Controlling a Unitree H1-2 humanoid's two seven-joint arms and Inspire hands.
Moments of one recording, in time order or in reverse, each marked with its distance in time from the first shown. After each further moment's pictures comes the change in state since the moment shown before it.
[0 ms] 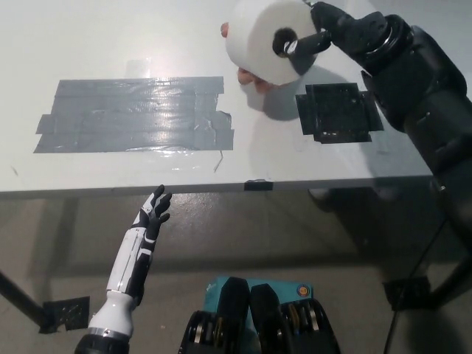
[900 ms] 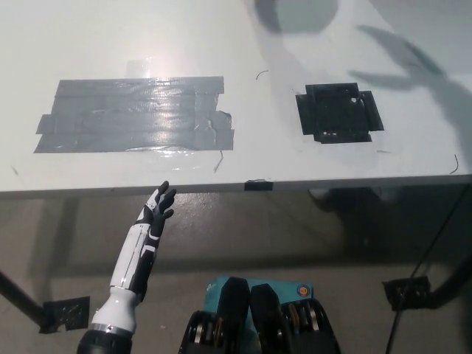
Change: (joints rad) left_arm -0.013 0.001 -0.011 0.001 0.003 -0.001 0.000; right_arm -0.155 -0.277 -0.229 -0.582 -0.015 0.158 0.293
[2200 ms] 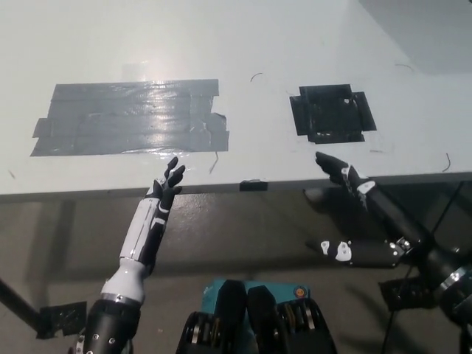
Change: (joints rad) left_arm -0.106 -0.005 -0.001 0.077 0.000 0.001 0.000; right_arm 1.347 0.264 -0.182 -1.068 0.054 -0.063 -0.121
